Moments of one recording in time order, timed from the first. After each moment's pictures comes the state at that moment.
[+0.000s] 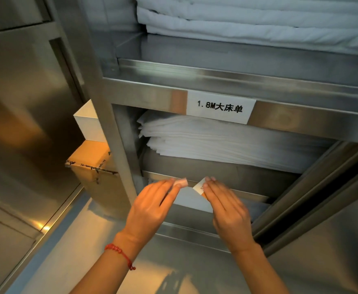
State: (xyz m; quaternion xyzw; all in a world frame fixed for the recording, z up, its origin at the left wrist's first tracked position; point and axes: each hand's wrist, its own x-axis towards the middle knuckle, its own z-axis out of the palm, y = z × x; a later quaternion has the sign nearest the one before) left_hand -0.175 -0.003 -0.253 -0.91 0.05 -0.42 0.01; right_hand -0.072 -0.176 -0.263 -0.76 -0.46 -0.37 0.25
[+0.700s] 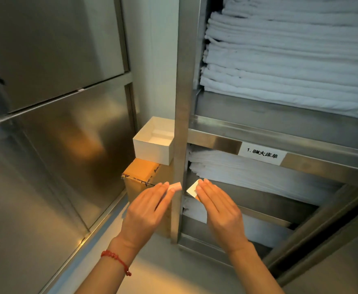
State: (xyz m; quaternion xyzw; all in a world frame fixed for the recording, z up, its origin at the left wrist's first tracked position) left_hand -0.324 0.065 -0.138 -0.90 -0.01 -0.43 0.08; right_hand -0.190 -0.091 -0.140 -0.68 -0.54 -0.41 0.28
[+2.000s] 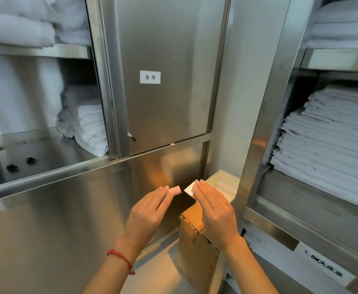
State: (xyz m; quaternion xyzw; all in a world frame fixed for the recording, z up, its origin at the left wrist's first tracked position) left_hand -0.412 0.114 0.030 -0.85 -0.20 -0.44 0.20; right_hand -0.223 0.042 0.042 -0.51 -0.68 -0.37 0.38
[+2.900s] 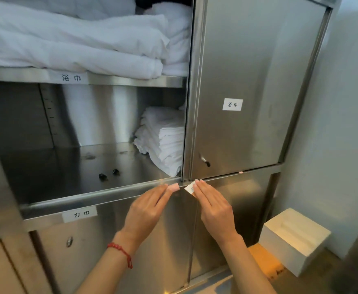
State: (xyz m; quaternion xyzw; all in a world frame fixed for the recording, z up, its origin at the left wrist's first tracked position) left_hand -0.601 0.210 0.081 -0.78 -0.28 -0.46 0.33; right_hand -0.397 0.196 0.075 -0.40 -0.71 -0.36 0.45
